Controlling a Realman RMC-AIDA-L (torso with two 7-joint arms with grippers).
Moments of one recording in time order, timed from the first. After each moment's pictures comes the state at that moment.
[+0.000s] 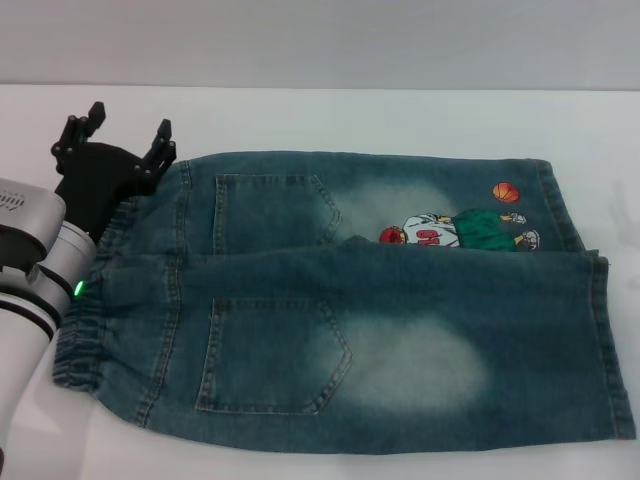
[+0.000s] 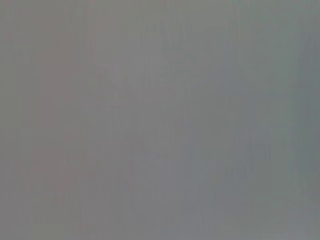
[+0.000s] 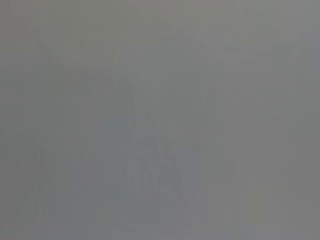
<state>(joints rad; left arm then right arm) -0.44 -2.07 -0.94 -0.35 2.42 0.95 0.08 0.39 2.08 0.53 0.21 -1.79 -1.27 -0.06</state>
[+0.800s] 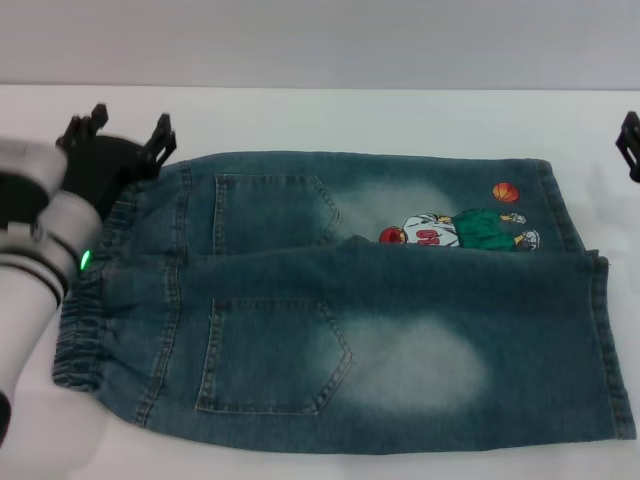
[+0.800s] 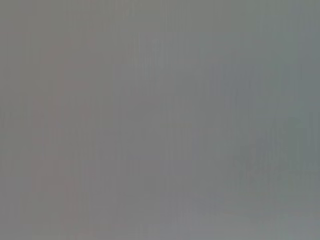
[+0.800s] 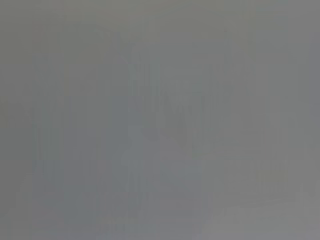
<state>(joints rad) -0.37 -2.05 -1.10 -0.61 2.45 0.63 0.13 0.35 1.91 0.70 0.65 -1.79 -0.87 -0.23</state>
